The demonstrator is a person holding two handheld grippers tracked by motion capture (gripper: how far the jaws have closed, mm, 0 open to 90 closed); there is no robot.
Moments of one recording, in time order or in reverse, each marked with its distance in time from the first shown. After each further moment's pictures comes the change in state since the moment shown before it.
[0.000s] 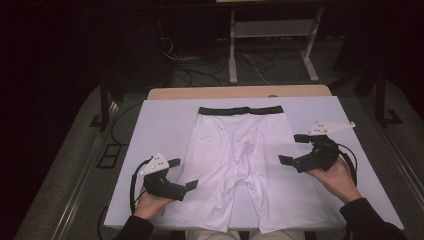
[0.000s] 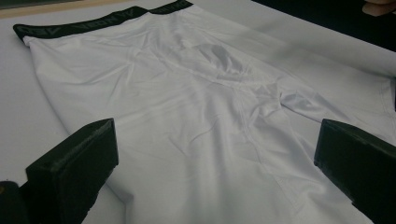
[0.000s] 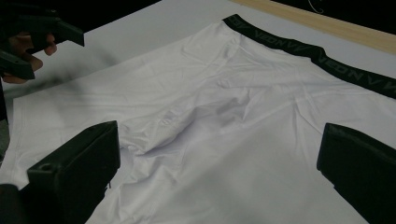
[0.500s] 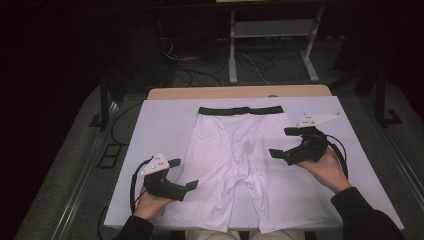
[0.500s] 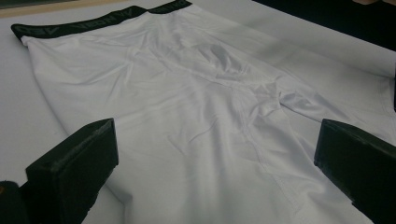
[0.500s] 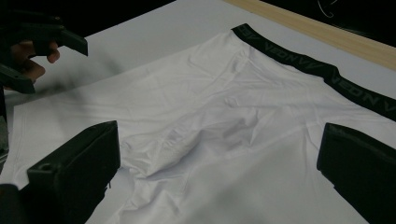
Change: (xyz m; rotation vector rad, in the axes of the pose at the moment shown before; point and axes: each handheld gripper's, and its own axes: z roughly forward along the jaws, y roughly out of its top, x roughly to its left) left arm 0.000 0.000 0.000 0.002 -0.002 0.003; right arm 0.003 0.025 0.019 0.017 0.023 -0.036
